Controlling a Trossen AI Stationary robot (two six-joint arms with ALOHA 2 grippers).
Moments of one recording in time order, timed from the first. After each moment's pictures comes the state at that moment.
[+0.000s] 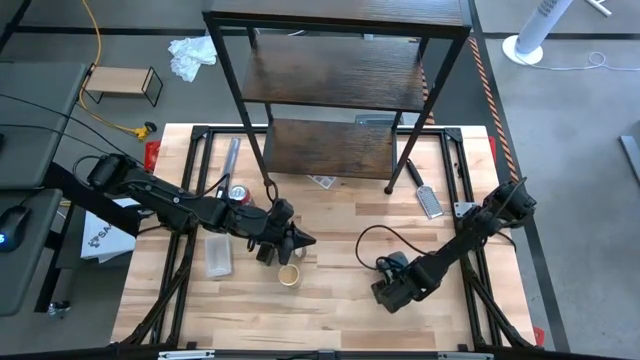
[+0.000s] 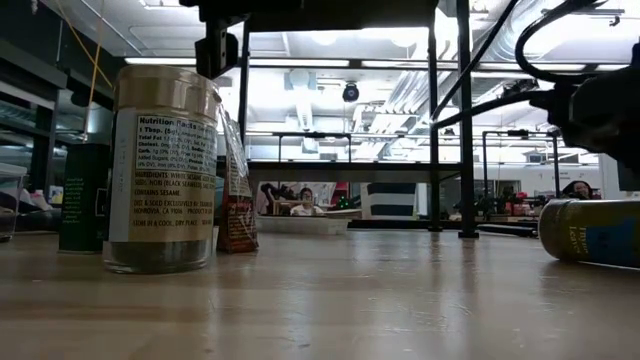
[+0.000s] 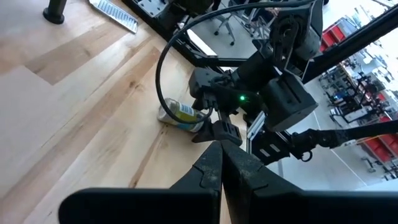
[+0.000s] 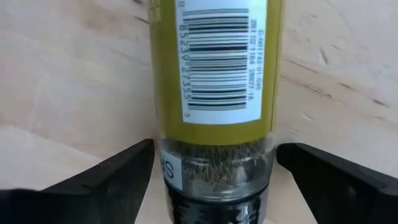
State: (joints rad) left arm -0.29 1.36 0.82 0.20 -0.19 -0.83; right arm 0.66 1.78 1.00 -0.69 0.04 1.86
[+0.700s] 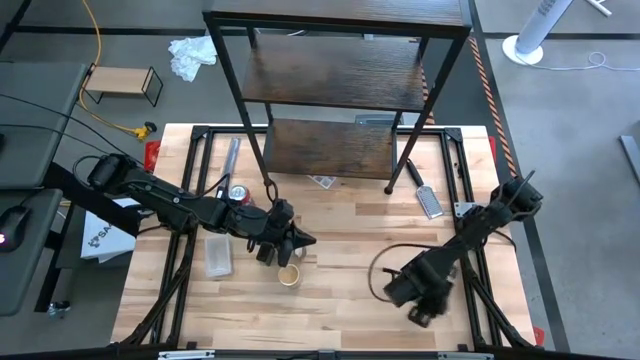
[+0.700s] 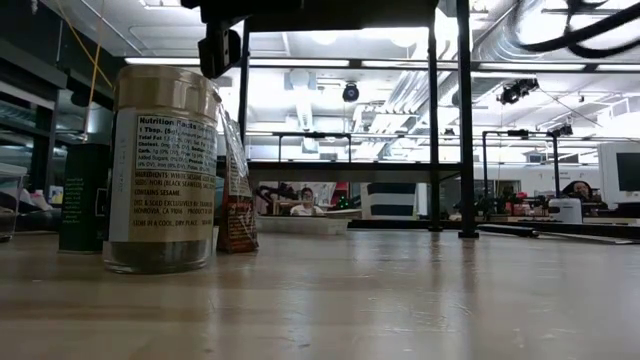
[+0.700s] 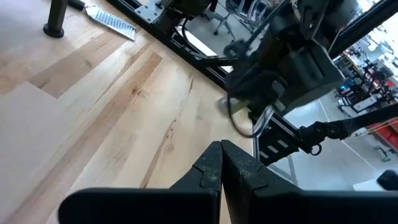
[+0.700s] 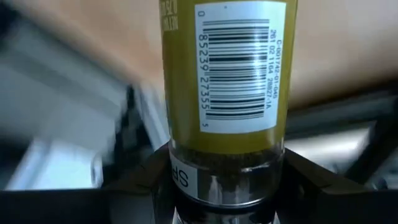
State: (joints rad) left arm -0.29 1.36 0.82 0.20 -0.20 -0.75; right arm 0.65 1.70 1.15 -1.12 -0.70 1.21
